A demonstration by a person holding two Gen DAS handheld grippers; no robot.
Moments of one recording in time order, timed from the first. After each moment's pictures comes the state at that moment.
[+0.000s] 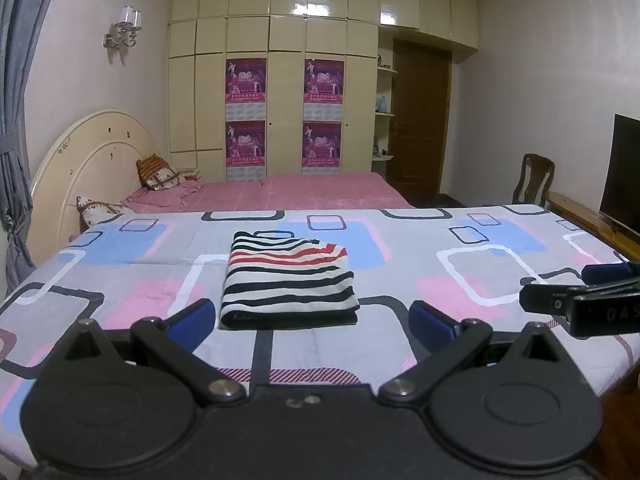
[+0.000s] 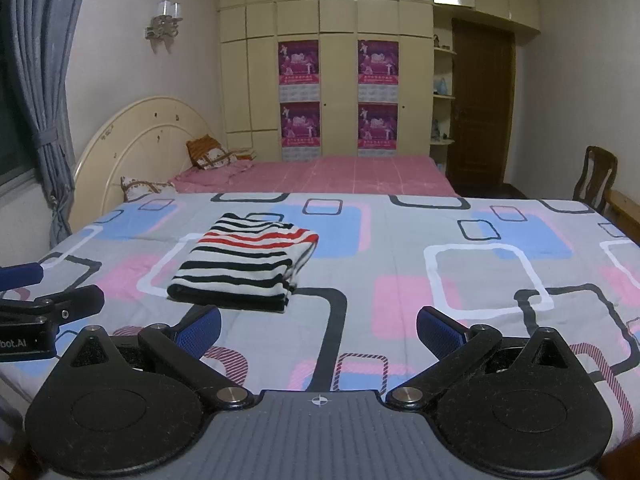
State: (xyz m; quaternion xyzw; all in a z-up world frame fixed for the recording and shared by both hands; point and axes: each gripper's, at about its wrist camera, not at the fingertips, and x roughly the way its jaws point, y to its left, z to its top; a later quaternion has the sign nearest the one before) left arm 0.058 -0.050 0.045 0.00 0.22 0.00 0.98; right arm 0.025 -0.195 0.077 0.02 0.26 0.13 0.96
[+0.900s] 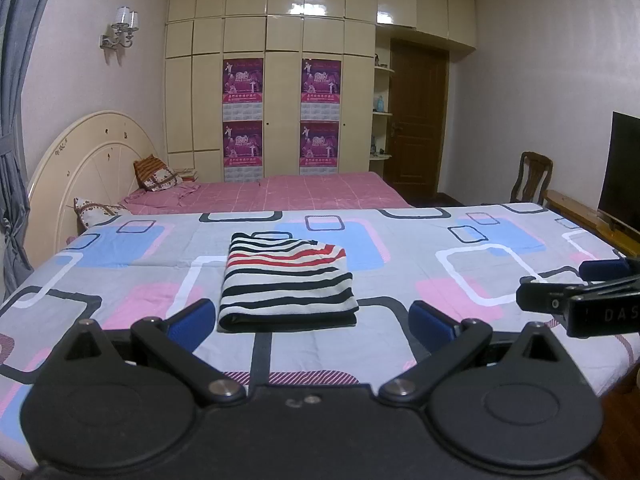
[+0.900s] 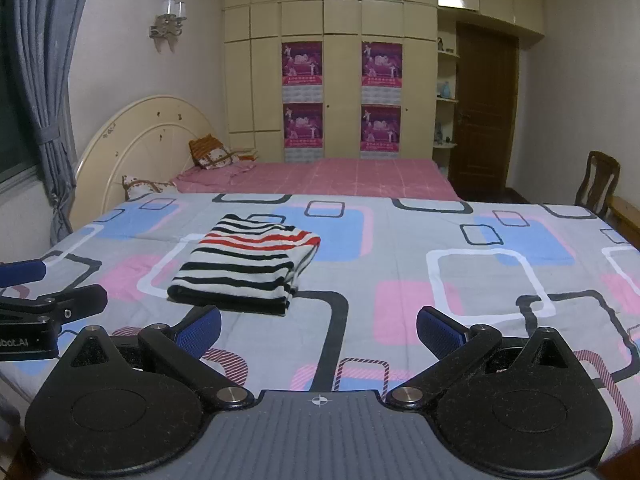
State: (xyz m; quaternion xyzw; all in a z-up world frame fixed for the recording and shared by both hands) left arm 0.062 -0.048 0.046 0.00 0.22 -0.01 0.97; right arm 0.033 -0.197 0.078 0.01 0.26 0.13 0.96
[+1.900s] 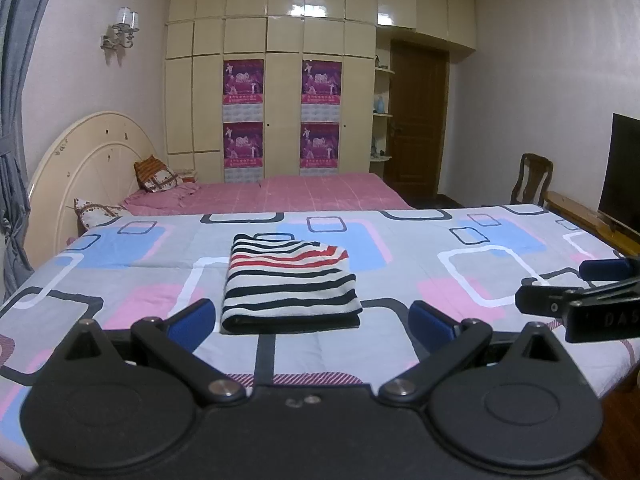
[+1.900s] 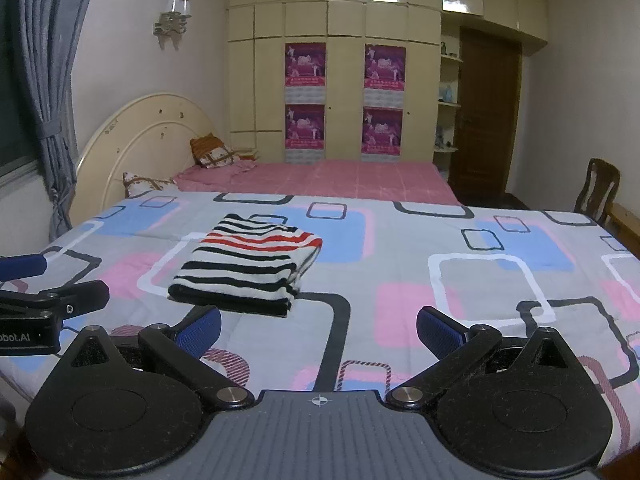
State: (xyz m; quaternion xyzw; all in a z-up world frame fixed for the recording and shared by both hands) left arm 0.065 -0.047 0.047 0.00 0.22 -0.01 0.98; right arm 0.035 -0.196 0.076 0.00 0.25 0.14 0.96
